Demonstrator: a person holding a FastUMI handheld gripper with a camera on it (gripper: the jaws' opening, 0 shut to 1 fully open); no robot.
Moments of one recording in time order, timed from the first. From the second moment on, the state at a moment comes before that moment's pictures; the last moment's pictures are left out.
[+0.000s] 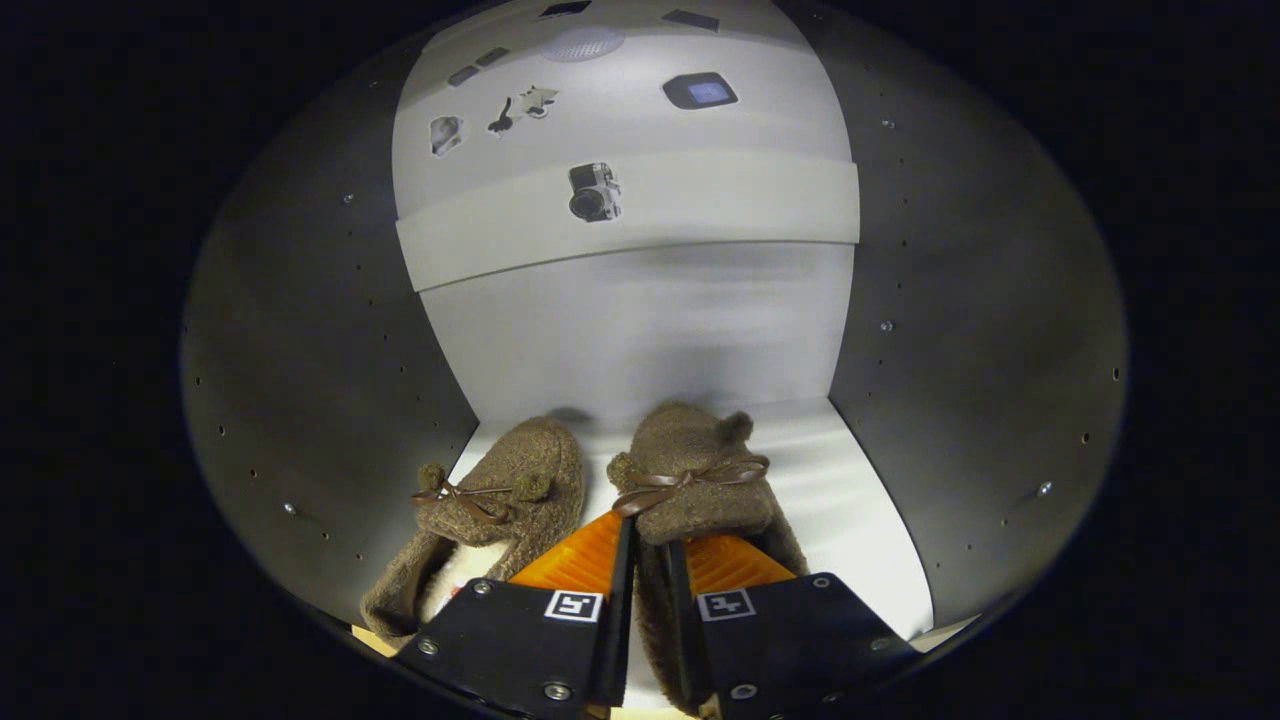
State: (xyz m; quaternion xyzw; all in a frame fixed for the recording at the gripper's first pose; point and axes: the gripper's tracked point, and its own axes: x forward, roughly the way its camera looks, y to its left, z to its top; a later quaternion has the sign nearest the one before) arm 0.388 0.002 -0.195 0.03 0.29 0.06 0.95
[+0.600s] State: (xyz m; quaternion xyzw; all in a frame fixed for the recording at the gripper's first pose) arm 0.276 -0.004 -0.102 0.01 0.20 0.05 0.98
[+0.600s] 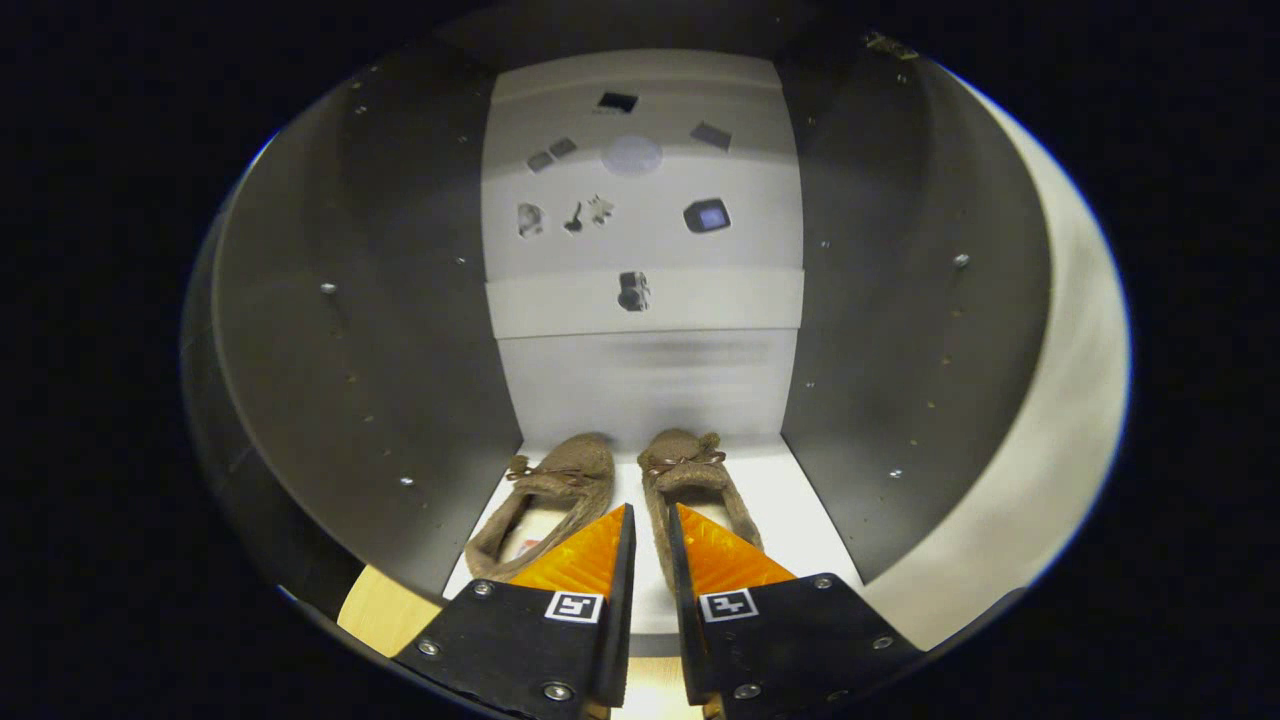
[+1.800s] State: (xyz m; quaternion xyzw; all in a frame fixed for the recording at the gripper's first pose) arm -0.016 -0.063 0.013 -0.01 0.09 -0.03 1.00
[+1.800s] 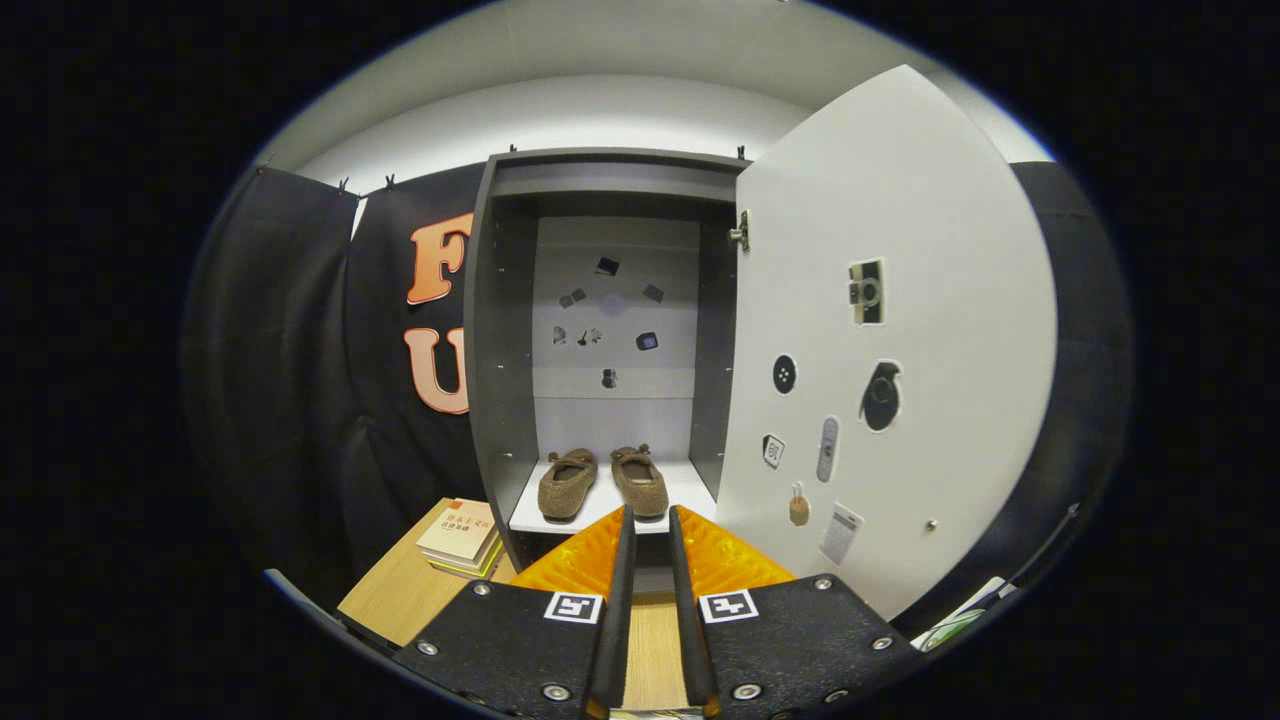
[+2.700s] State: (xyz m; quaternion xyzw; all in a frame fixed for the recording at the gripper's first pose) arm -0.125 -0.233 -0.014 0.04 0.10 -0.18 0.98
